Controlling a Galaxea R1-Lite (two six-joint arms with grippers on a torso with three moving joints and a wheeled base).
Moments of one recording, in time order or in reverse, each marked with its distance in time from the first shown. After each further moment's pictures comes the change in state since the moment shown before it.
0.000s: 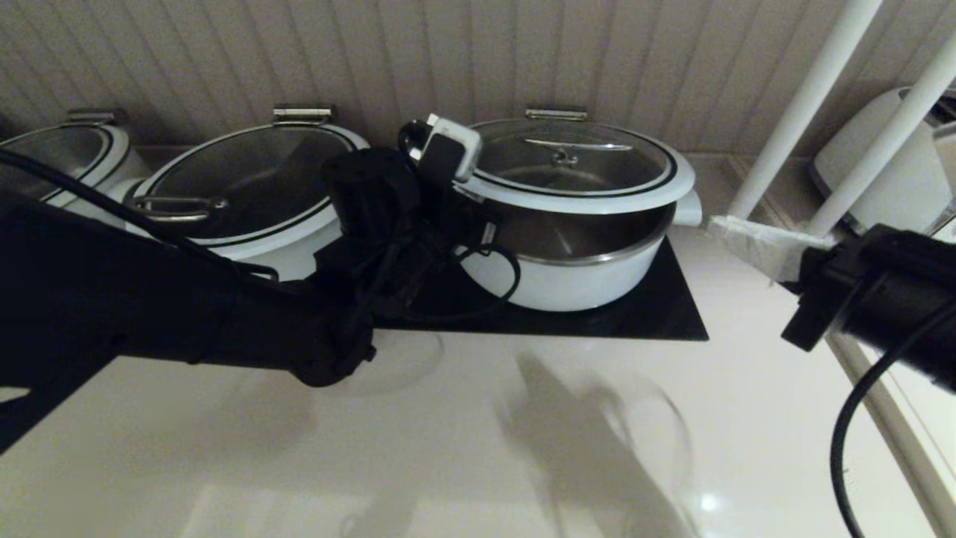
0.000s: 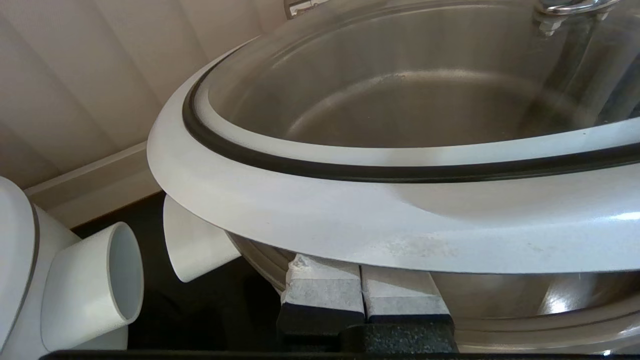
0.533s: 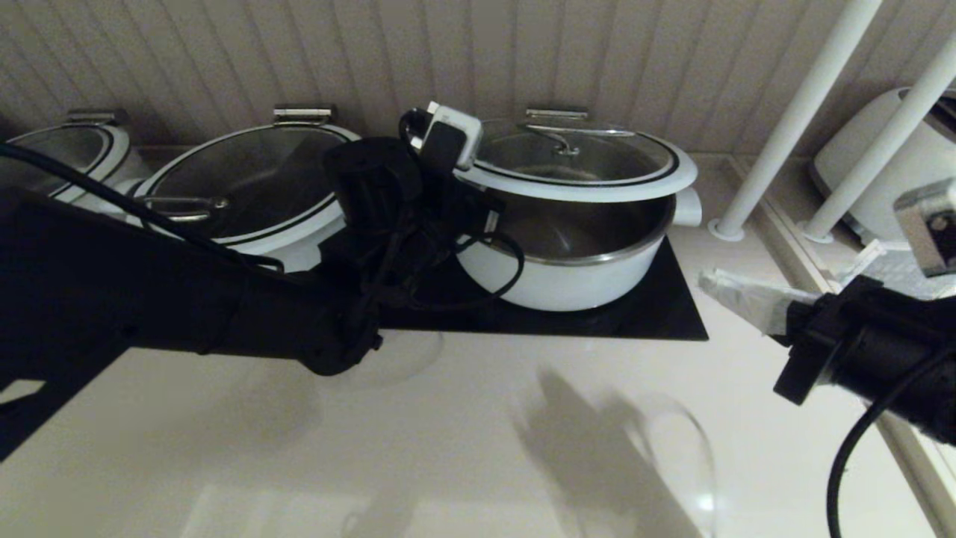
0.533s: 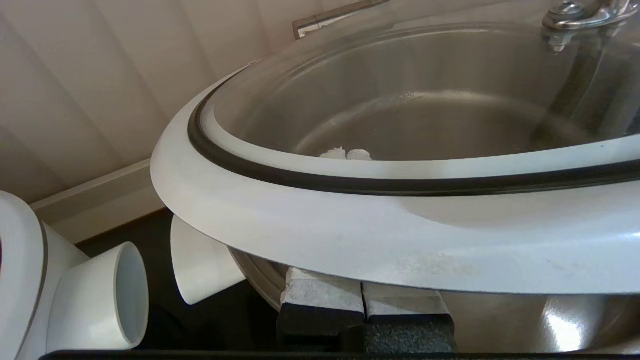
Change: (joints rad) left arm 0.001 0.017 -0.053 0.001 0.000 0.000; right arm 0.000 0.007 0.106 -0.022 0.005 0.008
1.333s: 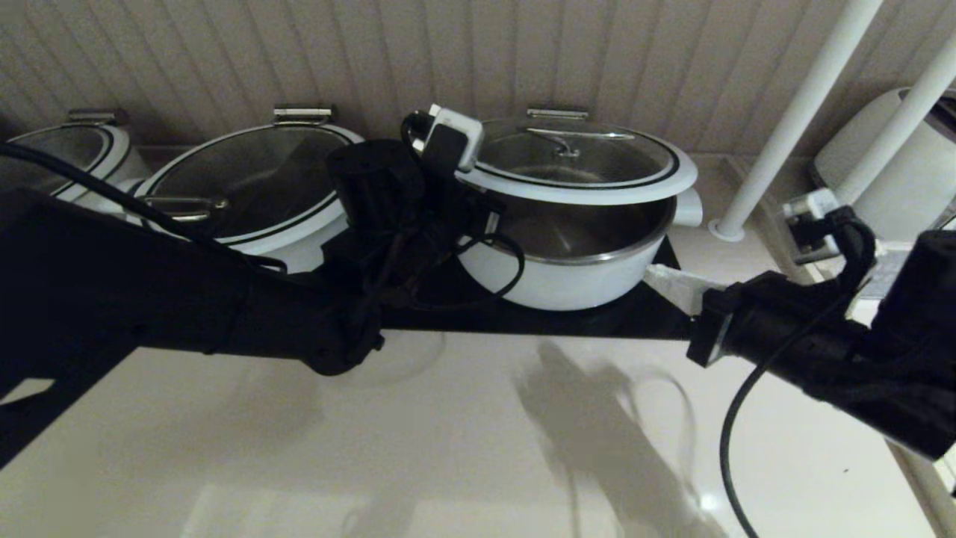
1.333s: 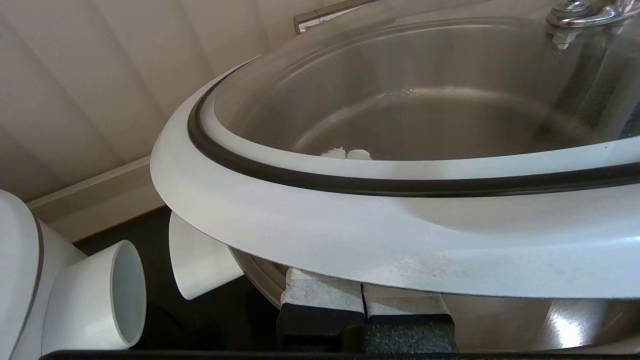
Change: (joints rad) left arm 0.001 0.008 -0.002 0.000 0.000 0.000; right arm -0.030 0.250 -0.047 -0.194 0.000 0.050
